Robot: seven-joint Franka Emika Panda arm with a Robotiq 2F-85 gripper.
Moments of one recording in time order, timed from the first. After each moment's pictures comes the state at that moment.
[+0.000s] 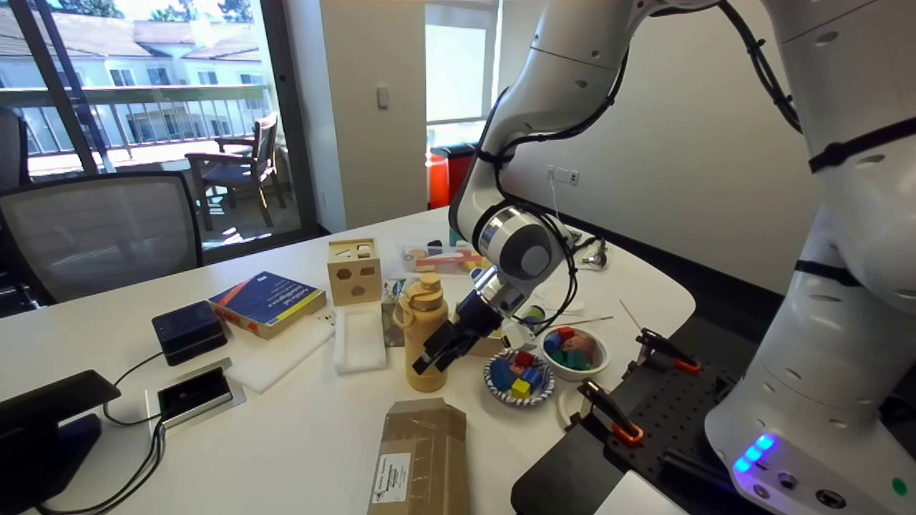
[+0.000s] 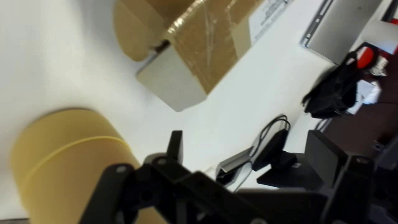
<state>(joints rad) 0.23 0.54 0.06 -2.39 1.96 2.48 -1.83</state>
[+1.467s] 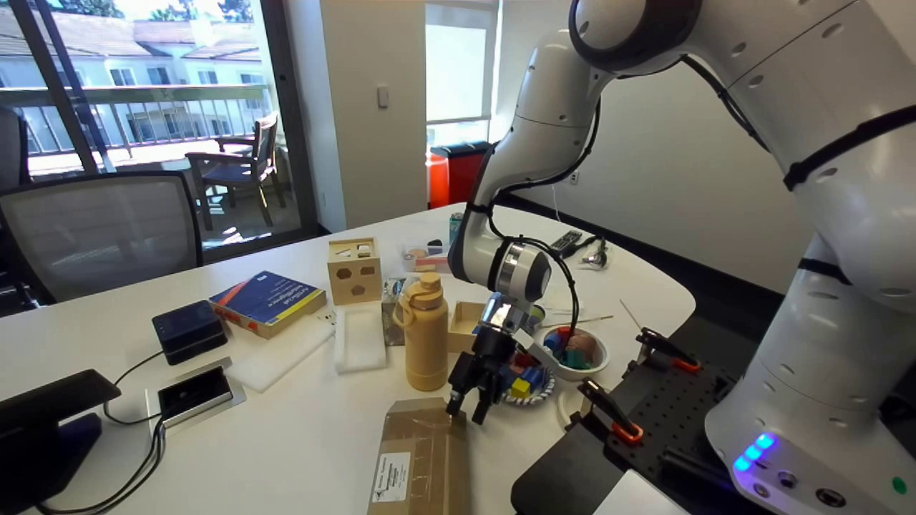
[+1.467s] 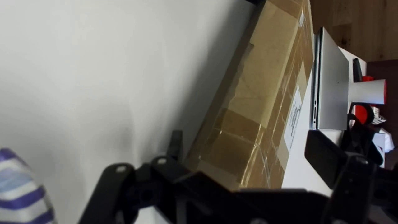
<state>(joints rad) 0.11 0.80 0.05 -2.25 1.32 2.29 -1.21</state>
